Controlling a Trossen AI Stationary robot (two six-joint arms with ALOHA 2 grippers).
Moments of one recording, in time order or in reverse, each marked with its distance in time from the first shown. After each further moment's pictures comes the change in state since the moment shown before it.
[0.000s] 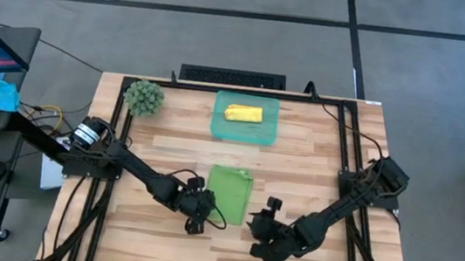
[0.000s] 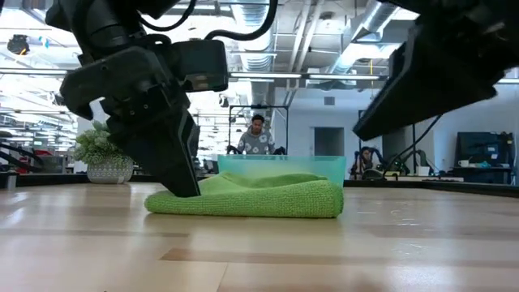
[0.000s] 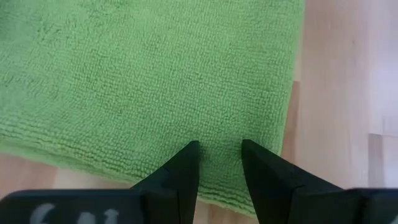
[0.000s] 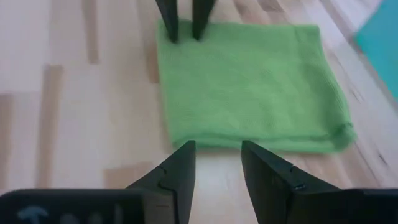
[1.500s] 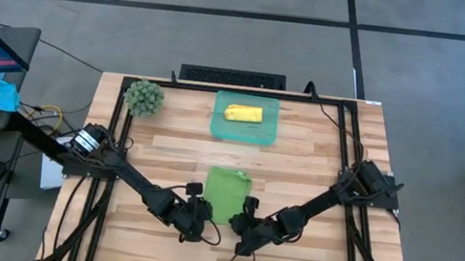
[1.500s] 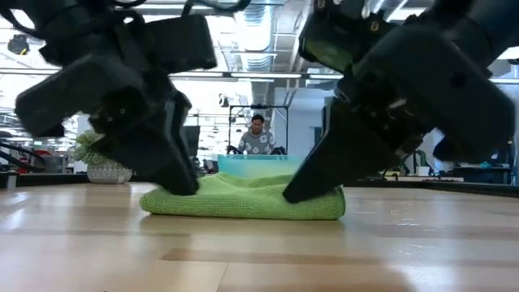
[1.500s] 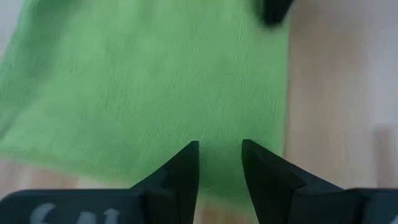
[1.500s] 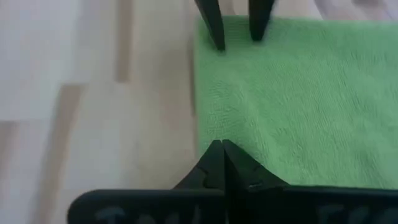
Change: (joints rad) left arm -0.110 0.043 0.052 -0.044 -0.238 0.029; right arm -0.136 0.164 0.002 0.383 -0.248 -0.221
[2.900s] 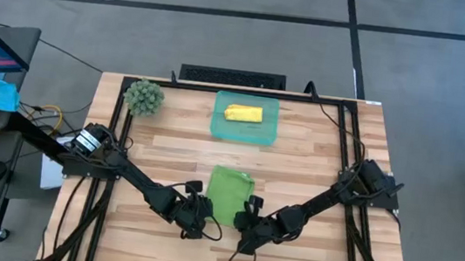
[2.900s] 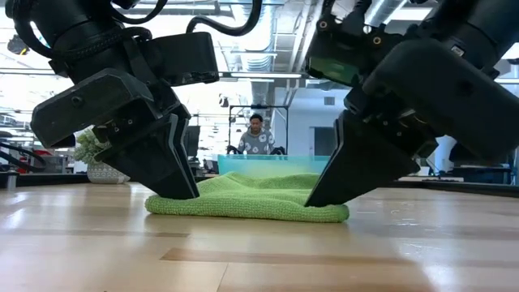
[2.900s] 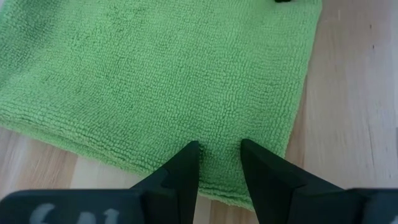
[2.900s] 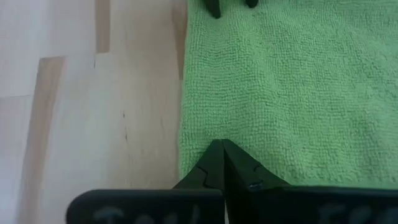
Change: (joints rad) left arm 0.023 0.010 -0.022 0.003 0.046 -0.037; right arm -0.004 -0.005 0.005 -0.134 -0.054 0.114
